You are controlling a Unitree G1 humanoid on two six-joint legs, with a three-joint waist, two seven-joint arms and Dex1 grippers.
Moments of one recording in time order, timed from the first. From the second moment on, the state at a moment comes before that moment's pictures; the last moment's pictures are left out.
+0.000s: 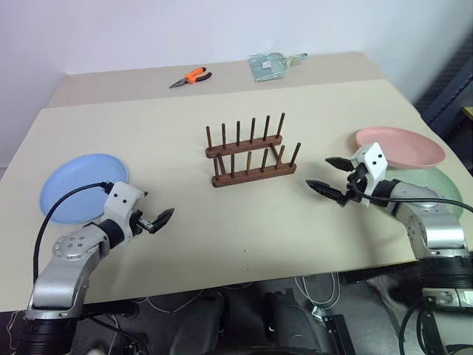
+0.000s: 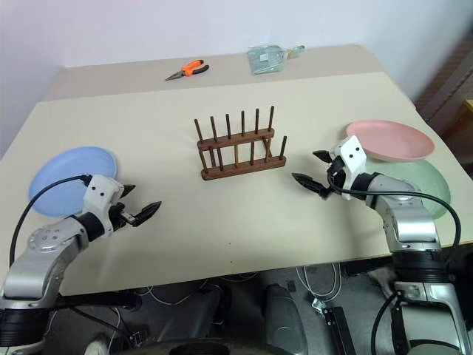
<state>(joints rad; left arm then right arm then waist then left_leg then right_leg) 0.02 0.59 0.18 -0.28 -0.27 0.50 -0.60 -0.36 -0.67 -0.10 0.11 0.31 0.33 0.88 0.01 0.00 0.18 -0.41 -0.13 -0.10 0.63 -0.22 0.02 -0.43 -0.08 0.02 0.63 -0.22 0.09</state>
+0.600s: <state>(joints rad) -0.39 0.46 -0.10 0.11 -0.20 0.38 -0.75 -0.30 -0.63 -0.06 0.00 0.28 0.34 0.79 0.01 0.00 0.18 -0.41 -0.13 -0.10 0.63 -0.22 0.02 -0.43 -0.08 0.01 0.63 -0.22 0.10</state>
